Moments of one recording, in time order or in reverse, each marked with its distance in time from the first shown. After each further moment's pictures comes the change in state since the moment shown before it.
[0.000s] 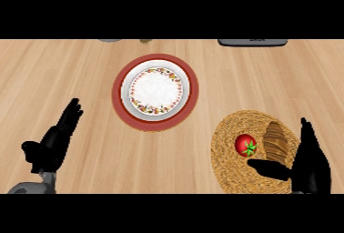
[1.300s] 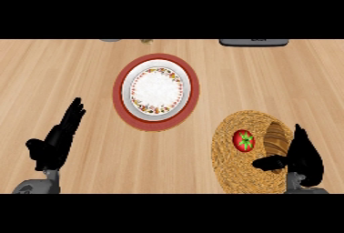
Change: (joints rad) left arm -0.019 -0.070 0.077 0.041 -0.073 -0.065 -0.010; right arm -0.088 0.087 -0.172 0.268 0.005 0.226 -0.016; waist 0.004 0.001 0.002
